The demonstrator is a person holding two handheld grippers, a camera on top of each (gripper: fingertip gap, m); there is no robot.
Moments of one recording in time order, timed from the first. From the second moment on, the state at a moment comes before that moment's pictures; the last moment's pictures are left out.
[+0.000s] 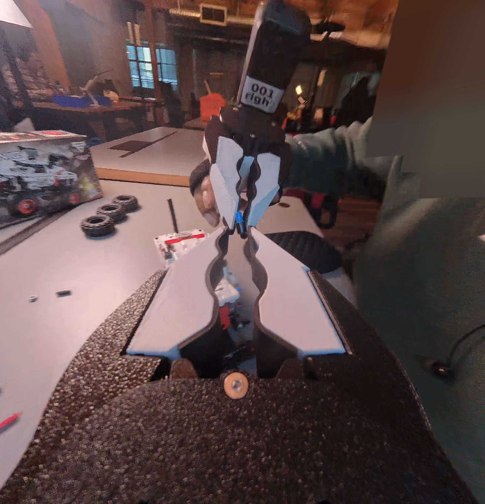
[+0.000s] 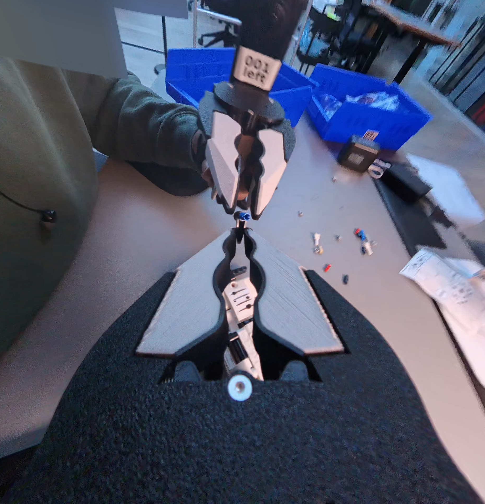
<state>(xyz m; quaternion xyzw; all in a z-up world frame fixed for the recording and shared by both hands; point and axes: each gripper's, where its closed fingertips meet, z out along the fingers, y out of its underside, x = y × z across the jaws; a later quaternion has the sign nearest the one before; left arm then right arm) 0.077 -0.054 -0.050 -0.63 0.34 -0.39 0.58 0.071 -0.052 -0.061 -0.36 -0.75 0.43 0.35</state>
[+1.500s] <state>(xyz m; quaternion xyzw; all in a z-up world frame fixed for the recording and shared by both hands) 0.070 -0.054 -0.042 -0.62 0.19 -0.60 0.48 0.077 -0.054 -0.063 -0.23 -0.79 0.25 0.51</state>
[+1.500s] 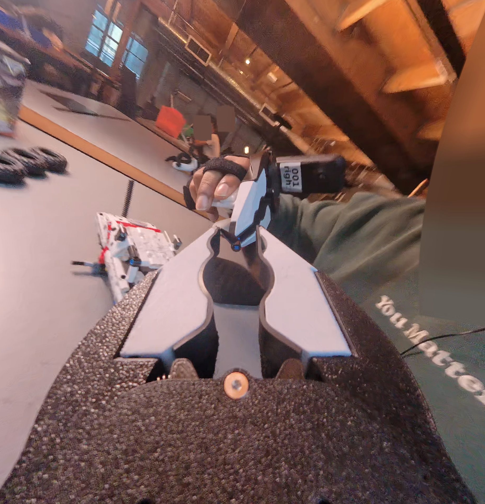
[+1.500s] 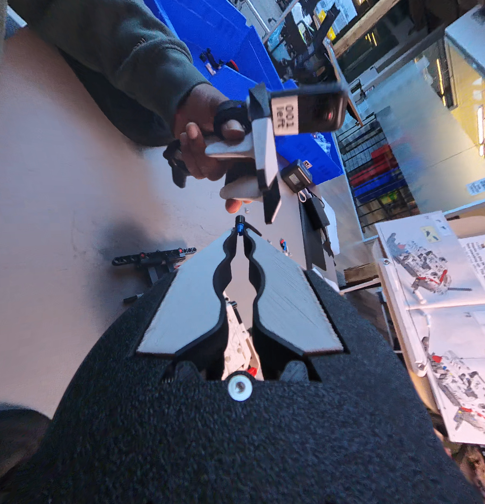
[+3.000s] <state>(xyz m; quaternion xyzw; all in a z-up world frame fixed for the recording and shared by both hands) 0.091 0.001 -0.129 -0.72 -0.06 -0.64 0.27 0.115 0.024 -0.150 -0.28 -0.95 0.10 0.09</state>
